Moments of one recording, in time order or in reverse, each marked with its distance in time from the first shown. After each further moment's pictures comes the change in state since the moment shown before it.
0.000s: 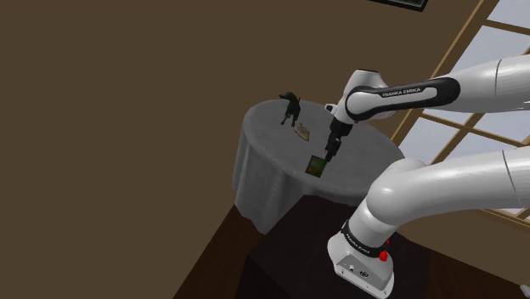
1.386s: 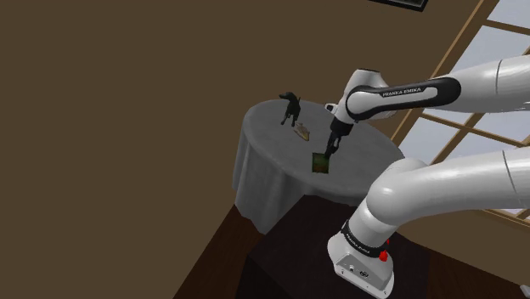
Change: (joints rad) arm -0.001 -0.004 0.000 0.002 0.000 -0.005 -0.002
